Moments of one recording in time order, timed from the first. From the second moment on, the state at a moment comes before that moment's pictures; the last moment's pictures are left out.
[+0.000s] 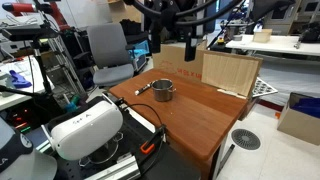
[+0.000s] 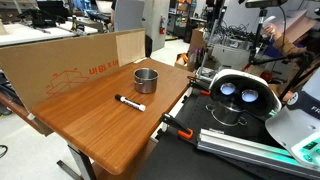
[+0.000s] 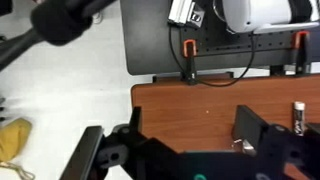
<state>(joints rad) -0.16 -0.33 -0.25 -2.46 -0.17 2.00 -0.29</state>
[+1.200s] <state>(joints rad) -0.11 -0.32 -0.14 -2.50 -0.14 2.00 -0.20</state>
